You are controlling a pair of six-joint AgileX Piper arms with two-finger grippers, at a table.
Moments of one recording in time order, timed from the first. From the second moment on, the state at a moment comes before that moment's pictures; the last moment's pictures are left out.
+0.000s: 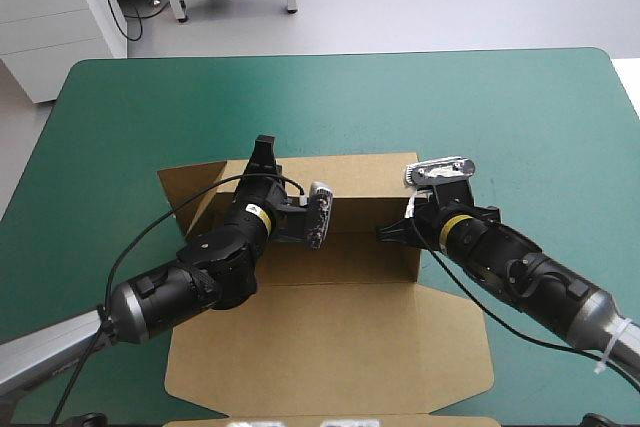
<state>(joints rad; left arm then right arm) -0.97 1.37 -1.03 1.07 0.73 0.23 0.72 1.23 -0.88 -0.50 0.50 0.79</state>
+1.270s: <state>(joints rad) -1.45 1.20 -1.03 1.00 1.08 0.03 0.77 1.27 -0.93 -0.69 0.60 1.00</state>
